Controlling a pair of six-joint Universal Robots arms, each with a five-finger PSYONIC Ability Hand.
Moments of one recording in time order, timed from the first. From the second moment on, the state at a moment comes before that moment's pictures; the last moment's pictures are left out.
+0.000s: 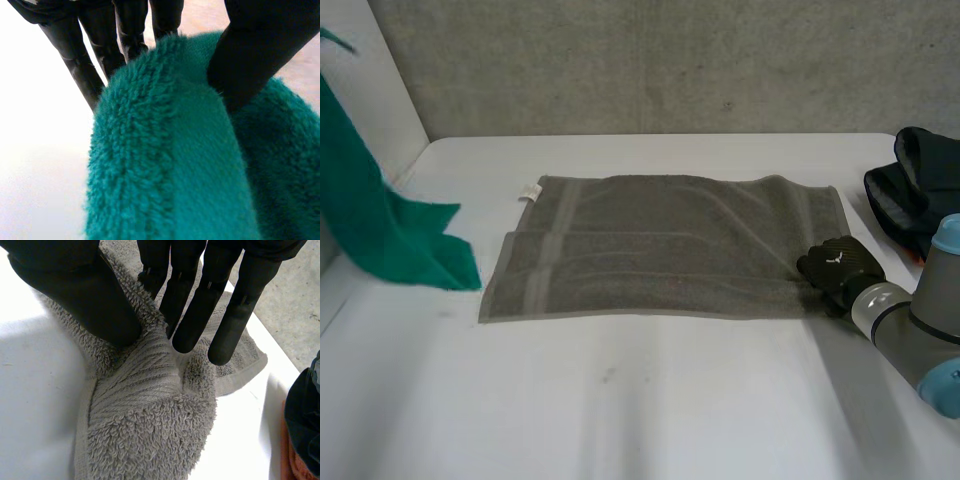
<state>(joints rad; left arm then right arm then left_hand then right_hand) 4.84 -2.19 -0.74 3.36 -1.48 3.43 1.74 -1.03 1.66 -0.23 1.36 2.44 0.94 0.99 1.01 1.01 0.80 1.10 1.18 1.19 1.20 1.03</state>
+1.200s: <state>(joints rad) 4.56 -2.18 -1.57 3.30 -1.21 3.64 1.71 -1.08 1.67 -0.19 1.35 2.41 0.46 0.46 0.46 0.46 0.29 1.10 1.18 1.19 1.20 1.03</state>
